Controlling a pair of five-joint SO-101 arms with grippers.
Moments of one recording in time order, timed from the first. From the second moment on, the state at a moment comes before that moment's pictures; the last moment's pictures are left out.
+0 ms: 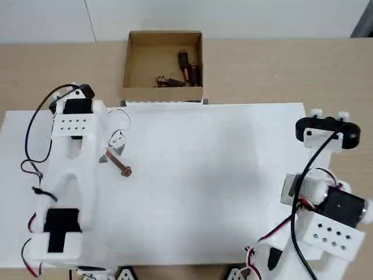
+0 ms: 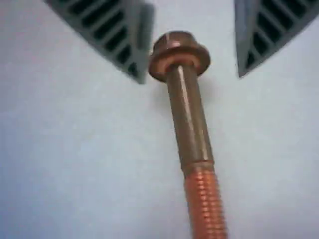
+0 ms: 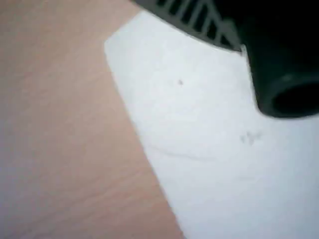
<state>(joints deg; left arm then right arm) -5.2 3.5 10.4 88.5 40.1 20.7 -53.0 32.5 96.5 7.4</state>
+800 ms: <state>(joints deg) -4.8 17.8 8.9 88.9 41.2 20.7 -53.0 32.5 96.5 7.4</state>
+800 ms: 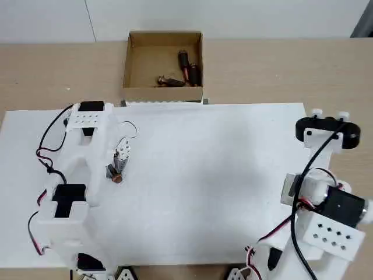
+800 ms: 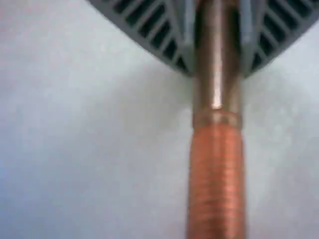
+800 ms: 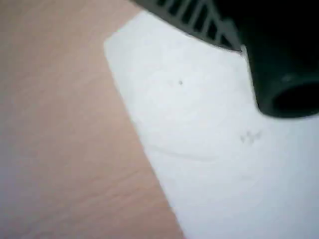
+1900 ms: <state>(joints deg) -2.4 16.7 0.1 88.9 94.1 20.7 -53.2 35.3 94.7 5.8</state>
